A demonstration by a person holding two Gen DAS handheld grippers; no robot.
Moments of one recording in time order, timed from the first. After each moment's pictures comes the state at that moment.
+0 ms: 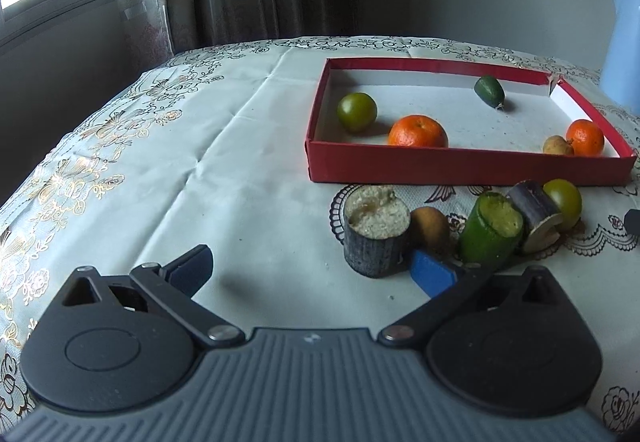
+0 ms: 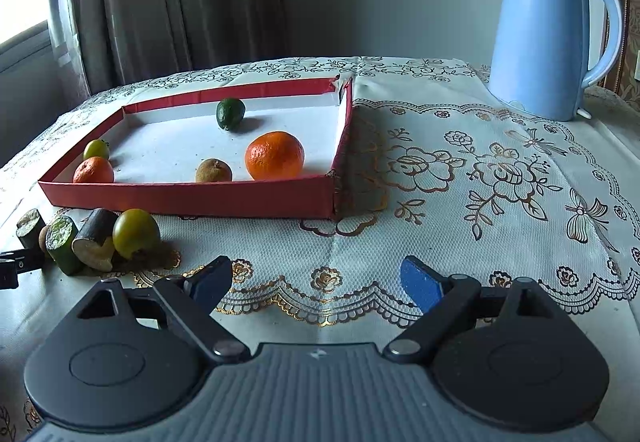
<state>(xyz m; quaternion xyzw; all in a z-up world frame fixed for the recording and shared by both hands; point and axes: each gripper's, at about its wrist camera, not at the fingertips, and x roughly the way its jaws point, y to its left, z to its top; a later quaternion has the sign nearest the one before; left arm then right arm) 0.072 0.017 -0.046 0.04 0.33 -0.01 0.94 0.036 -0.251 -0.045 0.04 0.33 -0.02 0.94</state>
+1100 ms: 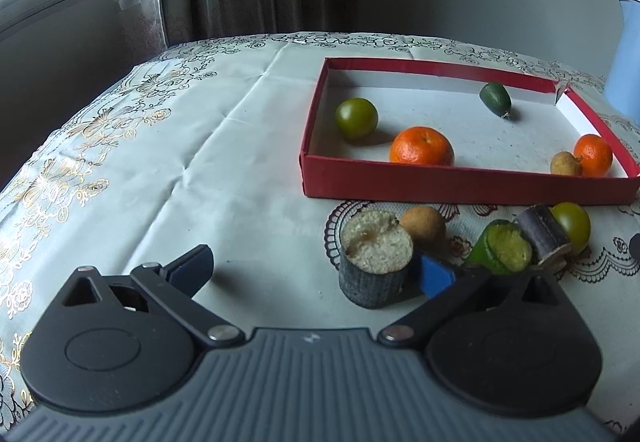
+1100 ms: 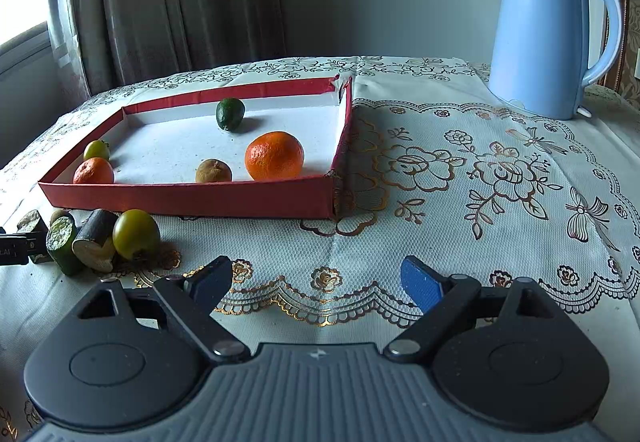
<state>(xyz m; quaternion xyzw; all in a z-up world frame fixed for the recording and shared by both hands) 0.095 0.017 -0.047 0.03 0.35 0.00 0.94 0.036 -0.252 -0.046 0.04 0.33 -0.02 0.94</state>
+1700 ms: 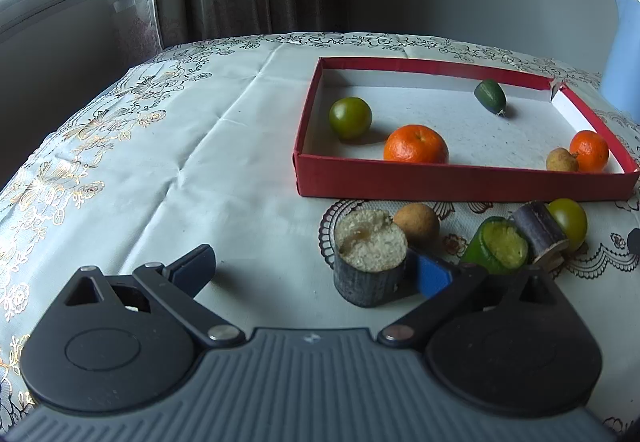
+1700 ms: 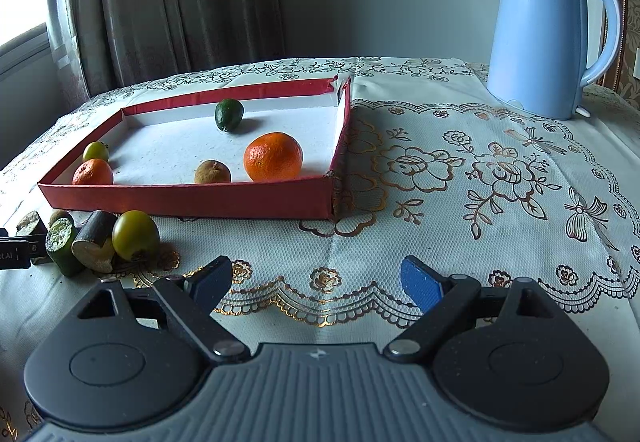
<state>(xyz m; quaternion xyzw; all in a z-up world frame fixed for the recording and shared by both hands) 0.094 0.015 -0.047 0.03 0.35 -0.01 0.94 0.036 -0.252 -0.045 0.04 0.33 -0.02 0.94</state>
